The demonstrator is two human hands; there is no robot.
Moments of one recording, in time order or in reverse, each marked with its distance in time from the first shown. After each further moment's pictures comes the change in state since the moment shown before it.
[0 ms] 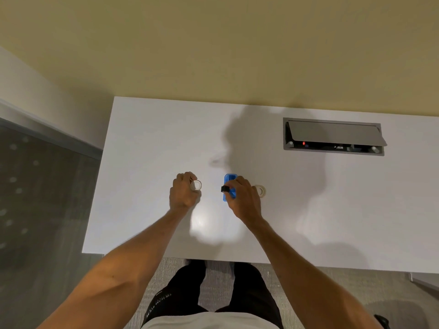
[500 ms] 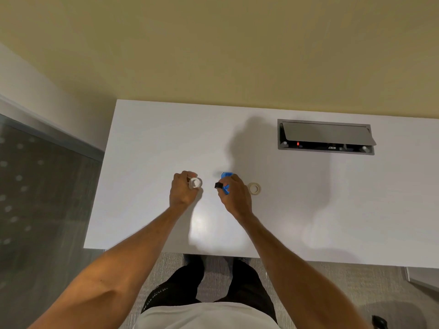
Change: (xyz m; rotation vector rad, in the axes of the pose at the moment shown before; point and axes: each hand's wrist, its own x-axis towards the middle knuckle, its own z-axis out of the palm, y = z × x) left_hand -0.022 0.011 -0.009 -0.253 0.047 -0.015; right_hand -0.009 -0.019 -0.009 0.157 -0.009 0.053
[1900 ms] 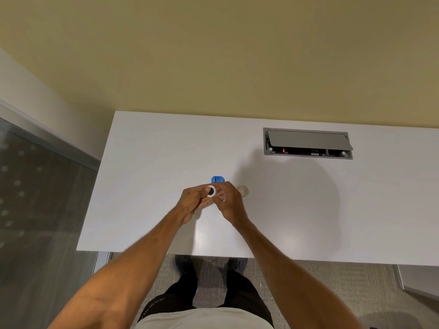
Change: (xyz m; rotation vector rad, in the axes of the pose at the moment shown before) left_hand -0.055 0.031 0.028 -0.867 -0.428 -0.190; right_hand -0.047 0.000 -0.034 0.396 0.035 -0.091
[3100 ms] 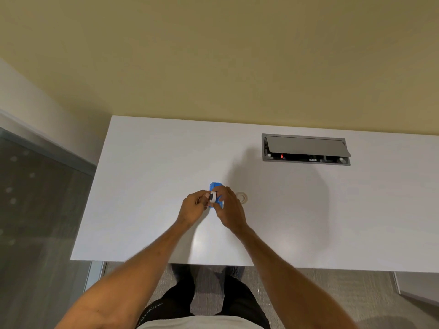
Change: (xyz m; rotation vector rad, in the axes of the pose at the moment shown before) left_hand 0.008 -0.006 0.003 0.665 0.143 0.227; right_hand 0.015 0.007 0.003 -0.288 -0.077 0.002
